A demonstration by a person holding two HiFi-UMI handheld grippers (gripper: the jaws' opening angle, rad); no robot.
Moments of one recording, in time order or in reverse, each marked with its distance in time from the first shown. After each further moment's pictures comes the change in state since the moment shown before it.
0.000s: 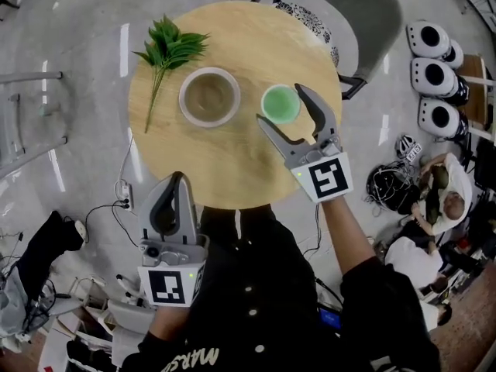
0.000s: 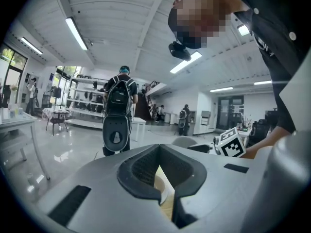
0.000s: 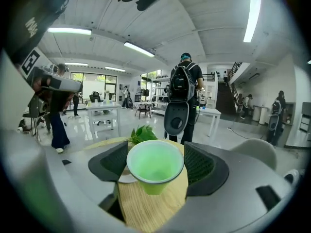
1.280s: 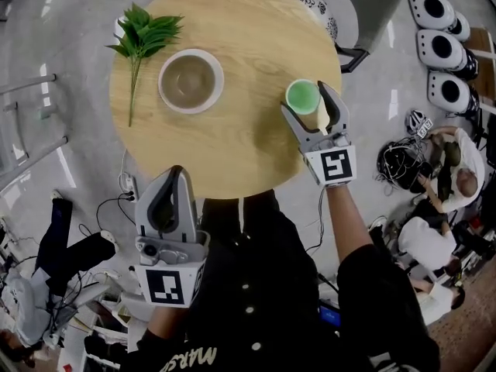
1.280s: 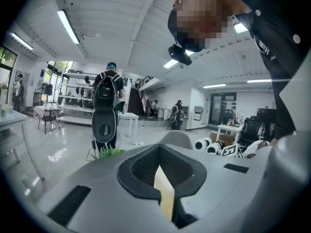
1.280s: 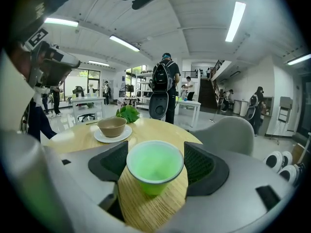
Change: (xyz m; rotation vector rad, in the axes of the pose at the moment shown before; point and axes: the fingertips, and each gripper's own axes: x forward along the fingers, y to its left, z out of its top) left arm 0.014 -0.041 -0.027 0.015 0.065 -0.085; right arm -0.061 -0.040 -0.121 0.048 0.069 -0.190
